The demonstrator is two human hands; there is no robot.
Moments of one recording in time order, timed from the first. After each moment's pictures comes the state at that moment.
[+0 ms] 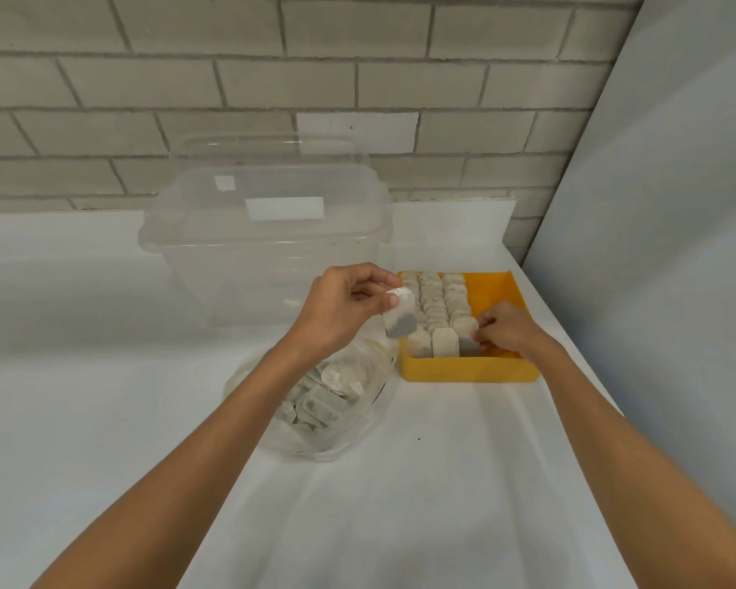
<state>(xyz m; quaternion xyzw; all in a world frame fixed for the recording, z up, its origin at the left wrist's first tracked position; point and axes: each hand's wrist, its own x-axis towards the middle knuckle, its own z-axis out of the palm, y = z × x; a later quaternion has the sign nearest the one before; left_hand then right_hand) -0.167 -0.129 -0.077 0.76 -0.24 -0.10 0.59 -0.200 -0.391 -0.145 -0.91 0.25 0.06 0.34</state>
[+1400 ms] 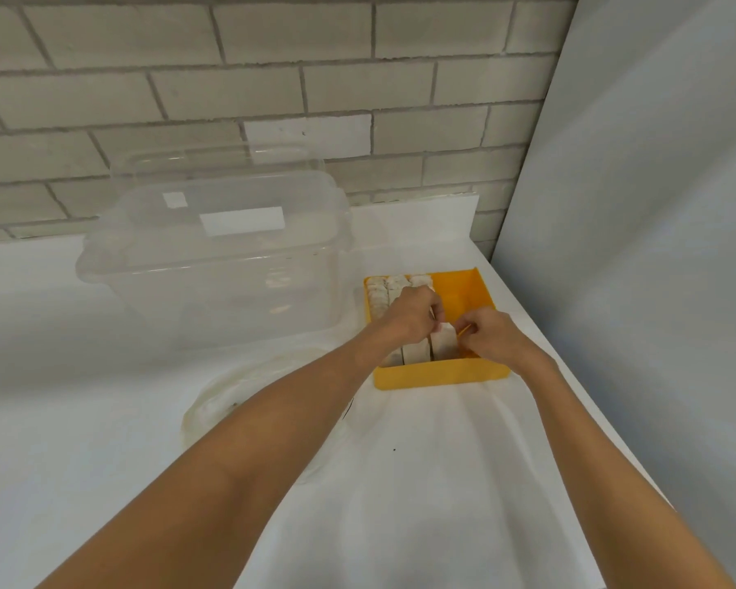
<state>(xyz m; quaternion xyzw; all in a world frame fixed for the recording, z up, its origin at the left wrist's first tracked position) -0.130 -0.282 -0.136 0.88 -0.36 -0.17 0.27 -0.222 -0.400 -0.142 -0.92 0.21 0.04 0.32</state>
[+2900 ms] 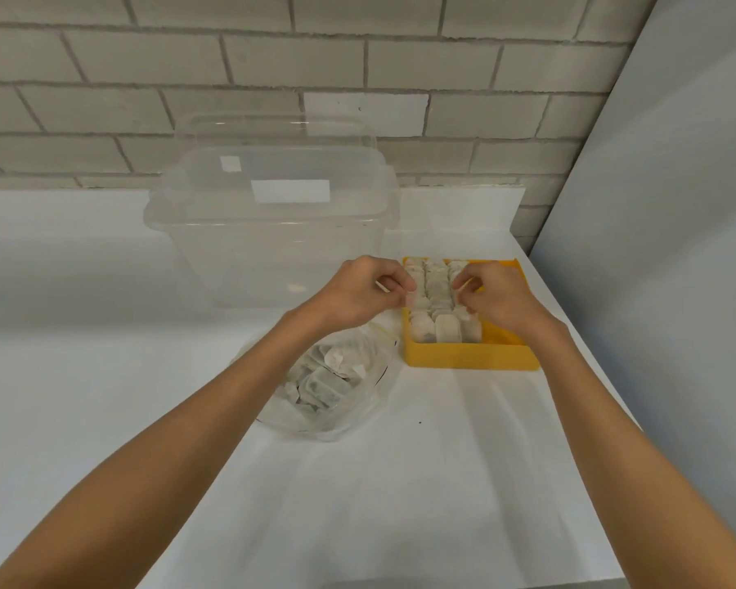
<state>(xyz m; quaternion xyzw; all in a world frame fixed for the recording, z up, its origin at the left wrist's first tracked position) -0.149 -0.142 -0.087 0.84 -0.33 -0.12 0.42 -0.201 -0.358 -0.109 -0.95 0.11 -0.05 0.30</state>
